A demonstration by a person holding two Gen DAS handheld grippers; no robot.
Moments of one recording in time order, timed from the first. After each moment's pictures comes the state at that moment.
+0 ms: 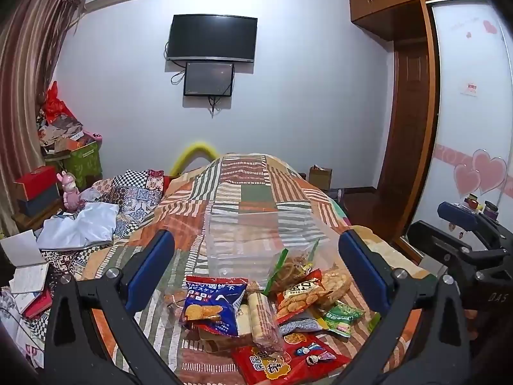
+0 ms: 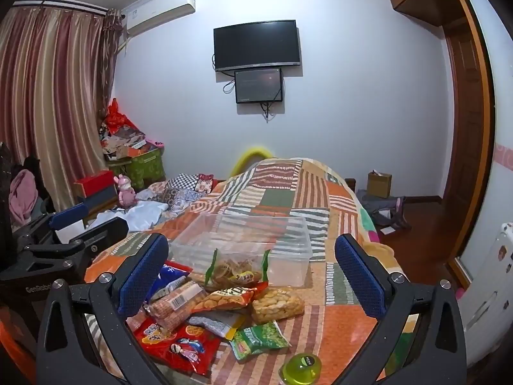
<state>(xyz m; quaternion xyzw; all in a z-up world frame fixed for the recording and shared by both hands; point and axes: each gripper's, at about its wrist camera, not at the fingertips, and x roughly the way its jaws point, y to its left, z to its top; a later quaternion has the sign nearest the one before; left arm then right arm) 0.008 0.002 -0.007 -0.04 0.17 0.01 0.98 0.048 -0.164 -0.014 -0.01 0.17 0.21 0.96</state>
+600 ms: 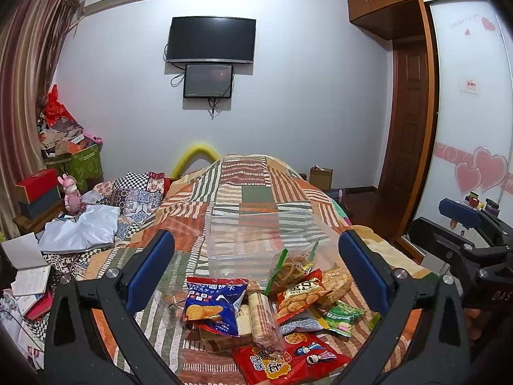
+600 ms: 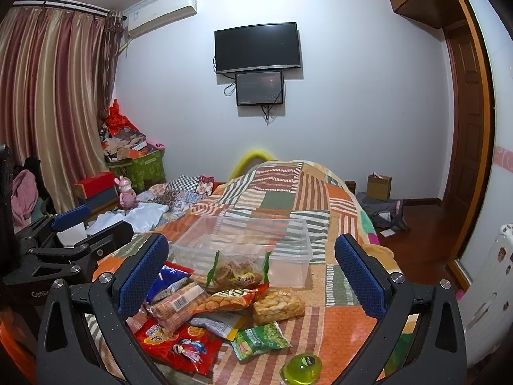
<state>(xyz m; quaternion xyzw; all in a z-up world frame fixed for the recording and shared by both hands) 0.005 -0.003 -0.006 -0.03 0.17 0.01 0.99 0.047 -0.163 -0.011 -0.02 0.17 0.21 0.96</state>
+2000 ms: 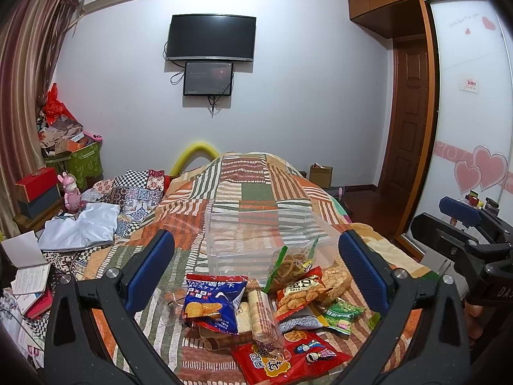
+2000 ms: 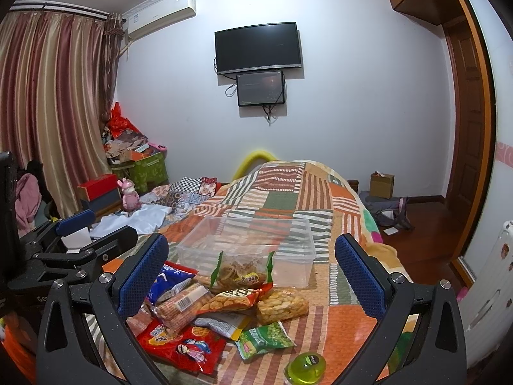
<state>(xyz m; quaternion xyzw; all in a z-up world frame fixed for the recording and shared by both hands) 0.004 -0.004 -0.007 -0.04 0.17 0.01 0.98 0.044 -0.163 -0.012 -0.01 0.17 0.22 0.96</state>
